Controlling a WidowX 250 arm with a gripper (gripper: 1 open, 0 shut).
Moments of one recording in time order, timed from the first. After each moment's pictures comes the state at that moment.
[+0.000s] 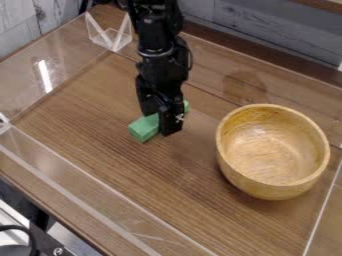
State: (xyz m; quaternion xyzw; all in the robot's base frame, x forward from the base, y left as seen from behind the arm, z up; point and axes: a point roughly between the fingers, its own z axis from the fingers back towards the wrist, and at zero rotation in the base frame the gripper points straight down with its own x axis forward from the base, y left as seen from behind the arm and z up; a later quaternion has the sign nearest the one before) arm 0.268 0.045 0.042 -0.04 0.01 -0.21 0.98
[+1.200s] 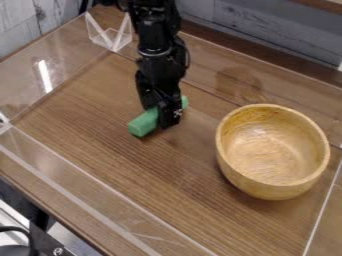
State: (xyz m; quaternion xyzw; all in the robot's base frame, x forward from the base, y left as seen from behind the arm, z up) arm 0.279 0.057 0.021 -0.04 0.01 -0.20 0.98
